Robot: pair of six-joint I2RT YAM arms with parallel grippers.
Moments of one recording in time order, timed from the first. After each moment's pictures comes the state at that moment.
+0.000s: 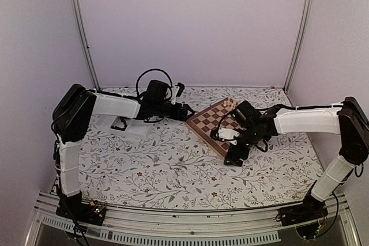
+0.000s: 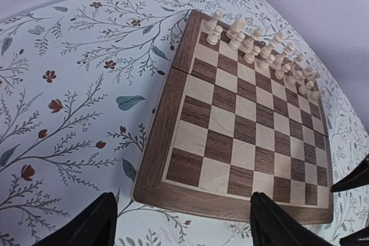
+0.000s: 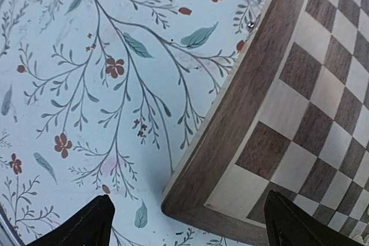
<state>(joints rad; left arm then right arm) -0.62 2.07 1.38 0.12 0.24 -0.26 0.75 1.67 1.01 -0.51 -0.09 -0.44</state>
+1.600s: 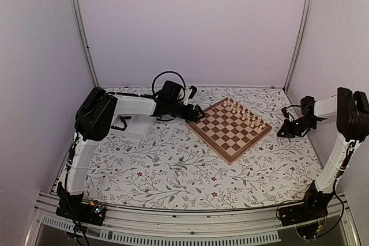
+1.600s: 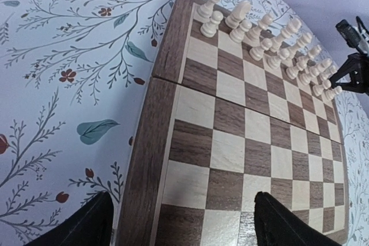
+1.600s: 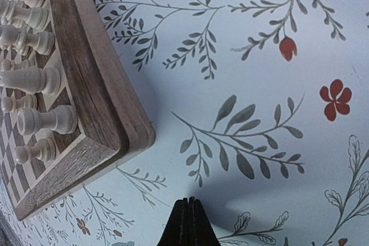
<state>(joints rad) -0.65 2.37 1.73 0.00 0.32 -0.23 -0.20 1.84 1.02 -0.43 -0.49 -0.17</state>
